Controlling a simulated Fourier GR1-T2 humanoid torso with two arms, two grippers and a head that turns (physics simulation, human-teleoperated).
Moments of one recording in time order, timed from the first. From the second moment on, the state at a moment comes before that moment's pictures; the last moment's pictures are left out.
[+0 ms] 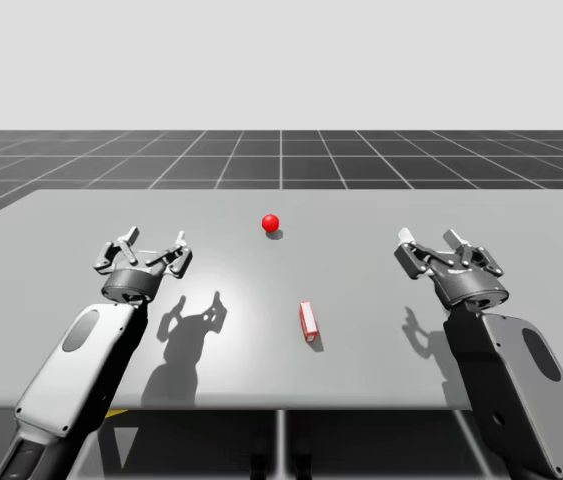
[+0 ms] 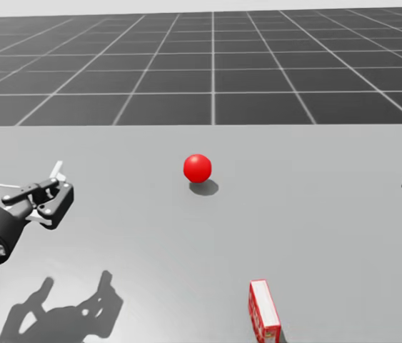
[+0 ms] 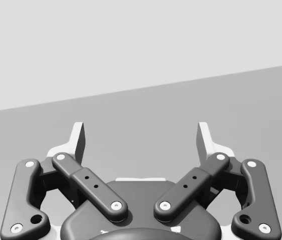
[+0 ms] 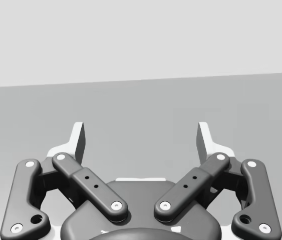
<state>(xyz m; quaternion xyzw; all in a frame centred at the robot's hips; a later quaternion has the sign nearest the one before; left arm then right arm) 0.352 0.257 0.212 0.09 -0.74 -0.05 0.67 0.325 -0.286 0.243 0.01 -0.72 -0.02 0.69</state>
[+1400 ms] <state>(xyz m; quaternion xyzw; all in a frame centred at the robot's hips) 0.351 0.257 0.213 0.09 -0.74 -0.05 0.67 0.325 -0.285 0.244 0.01 -0.72 -0.02 0.69</state>
